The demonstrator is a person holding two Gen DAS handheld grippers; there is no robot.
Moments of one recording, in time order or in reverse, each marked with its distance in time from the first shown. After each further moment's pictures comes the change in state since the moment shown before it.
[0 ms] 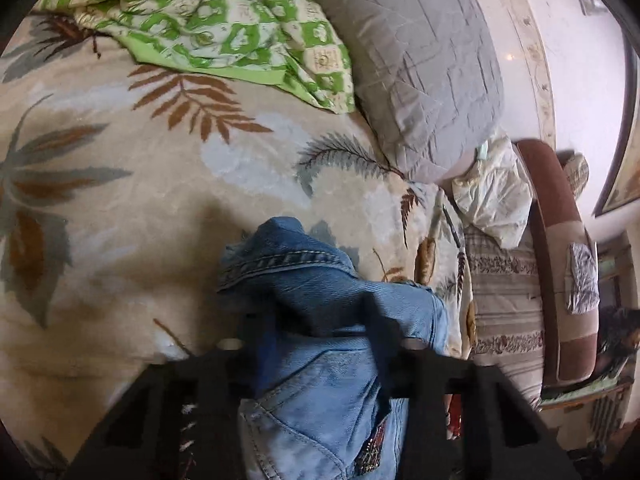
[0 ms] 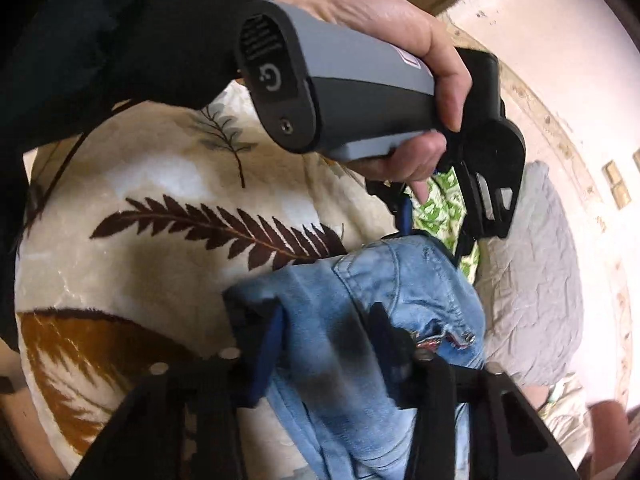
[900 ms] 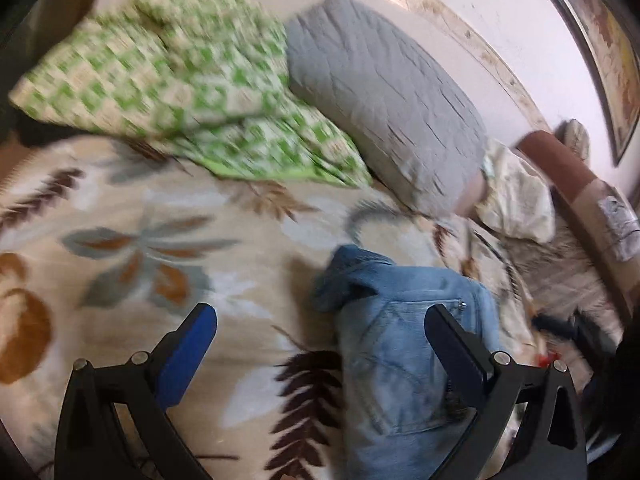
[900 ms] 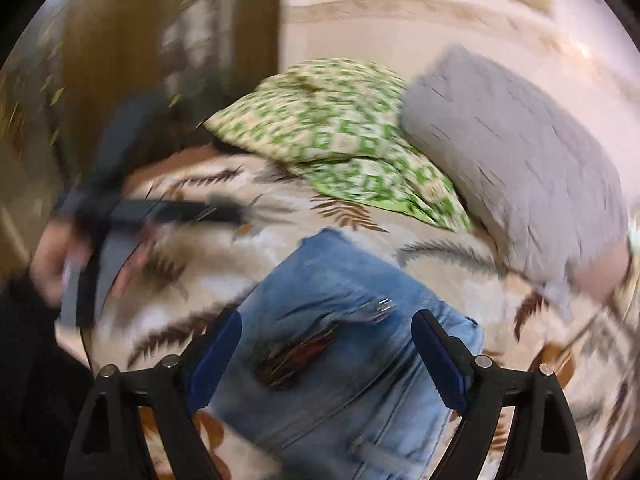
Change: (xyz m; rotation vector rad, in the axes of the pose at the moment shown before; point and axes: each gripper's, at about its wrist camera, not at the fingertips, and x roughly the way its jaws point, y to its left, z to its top) left arm -0.079 0.005 -0.057 0.299 -0.332 0.194; right arm -0.040 -0.130 -0.036 0.512 -0.102 0.209
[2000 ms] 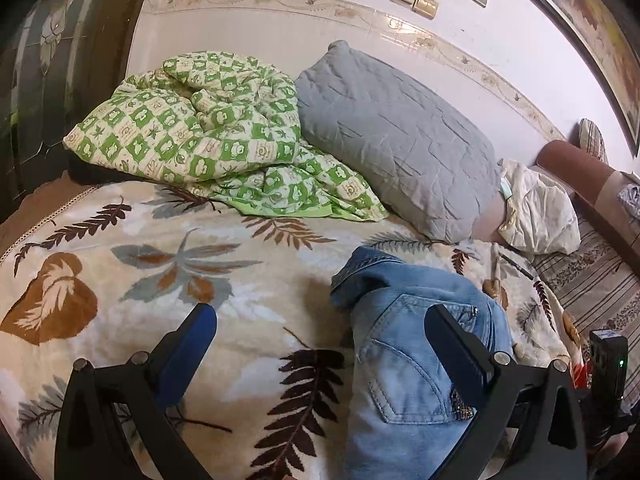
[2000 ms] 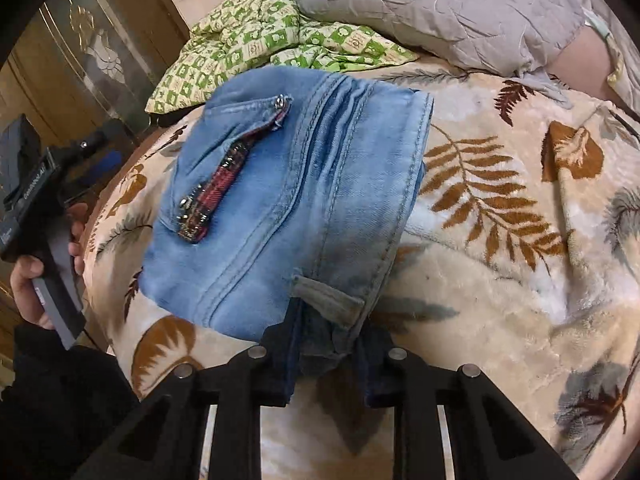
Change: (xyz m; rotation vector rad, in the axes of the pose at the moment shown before) left arm -0.044 -0.039 -0.049 0.066 -0.258 0.209; right arm 0.030 -0.083 -0.119 0.560 0.236 0.150
